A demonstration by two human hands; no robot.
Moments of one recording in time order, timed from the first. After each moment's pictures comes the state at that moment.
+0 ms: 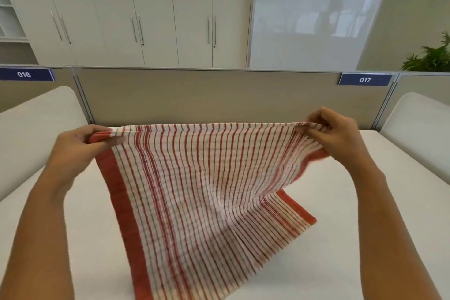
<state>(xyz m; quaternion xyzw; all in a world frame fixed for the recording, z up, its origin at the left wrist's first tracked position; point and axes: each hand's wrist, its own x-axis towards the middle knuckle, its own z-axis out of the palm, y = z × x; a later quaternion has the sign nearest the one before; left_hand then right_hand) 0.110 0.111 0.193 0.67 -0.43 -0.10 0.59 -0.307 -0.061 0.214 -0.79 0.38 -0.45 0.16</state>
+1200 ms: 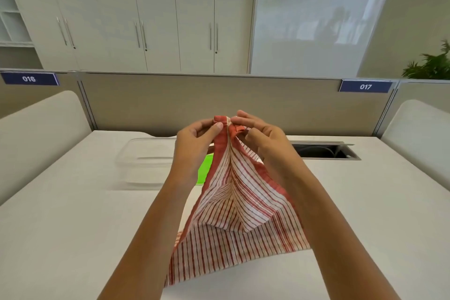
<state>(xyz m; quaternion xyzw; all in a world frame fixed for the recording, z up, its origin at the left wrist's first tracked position) -0.059 0.045 0.212 0.53 -0.41 -0.30 0.68 -0.198 0.001 0.225 -0.63 0.27 -0.42 0.60</state>
